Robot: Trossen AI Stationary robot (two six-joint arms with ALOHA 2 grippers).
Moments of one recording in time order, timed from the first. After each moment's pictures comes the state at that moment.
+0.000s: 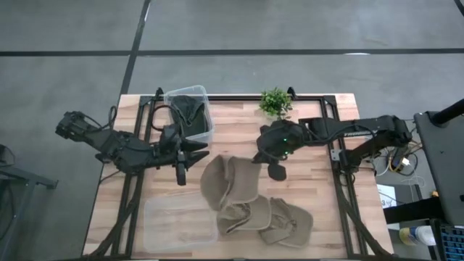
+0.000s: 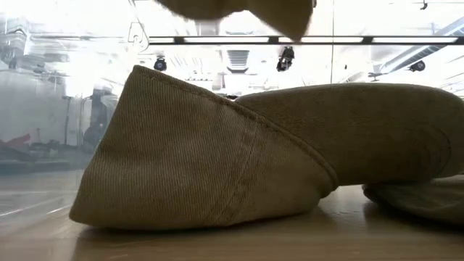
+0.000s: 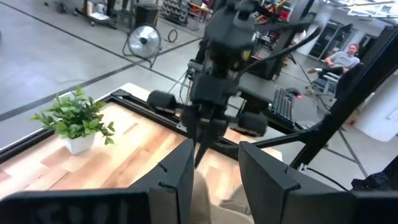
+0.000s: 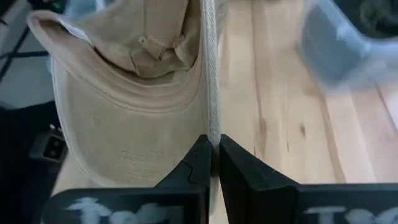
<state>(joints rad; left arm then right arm) -0.45 1.12 1.32 -0.37 -0.67 -0.50 0.06 1.41 1.32 -0.62 -0.16 0.13</state>
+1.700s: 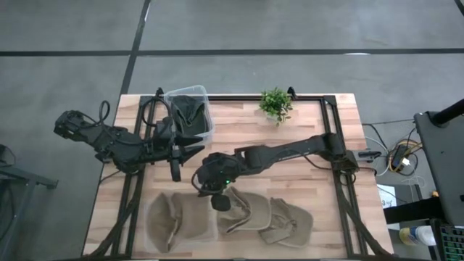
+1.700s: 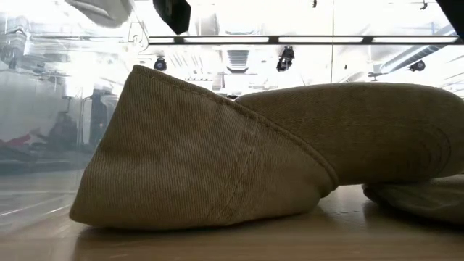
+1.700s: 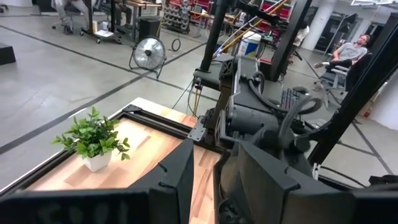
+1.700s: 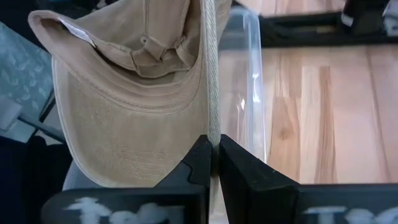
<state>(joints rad) -0.45 1.11 1.39 -0.44 -0.70 -0.39 0.18 2.14 1.99 -0.46 -0.27 0.21</state>
